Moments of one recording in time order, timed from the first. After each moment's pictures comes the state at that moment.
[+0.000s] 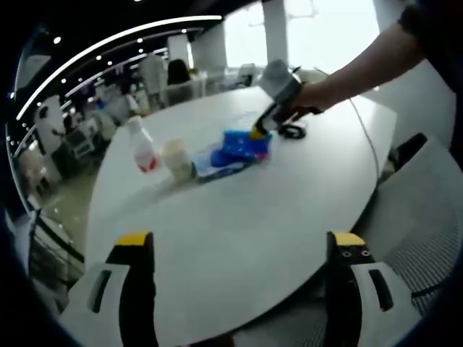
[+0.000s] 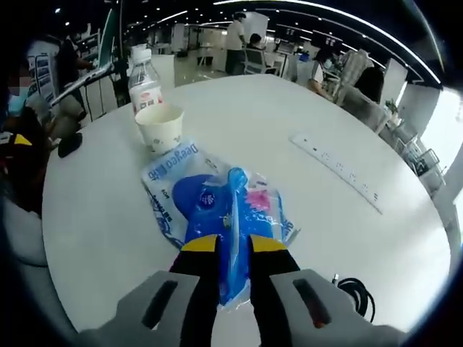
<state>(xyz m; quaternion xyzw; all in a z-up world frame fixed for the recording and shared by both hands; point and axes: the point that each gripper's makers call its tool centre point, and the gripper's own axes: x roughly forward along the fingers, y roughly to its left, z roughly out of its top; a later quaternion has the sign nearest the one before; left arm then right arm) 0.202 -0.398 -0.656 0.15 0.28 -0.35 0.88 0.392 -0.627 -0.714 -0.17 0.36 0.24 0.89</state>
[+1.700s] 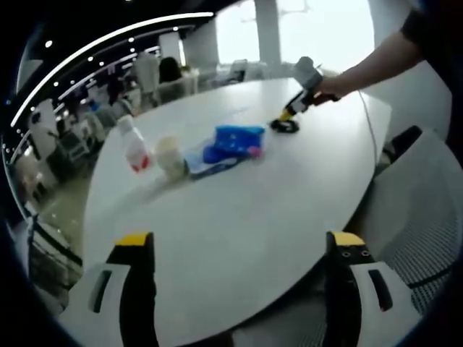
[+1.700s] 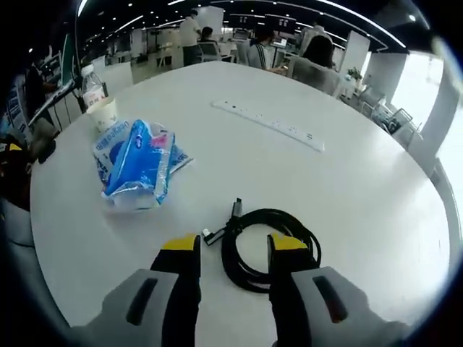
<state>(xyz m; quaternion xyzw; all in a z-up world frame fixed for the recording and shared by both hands) 0.197 -0.402 -0.660 0.17 0.29 -0.36 0.87 0.346 -0.773 -0.723 -0.13 0.40 0.13 0.90</state>
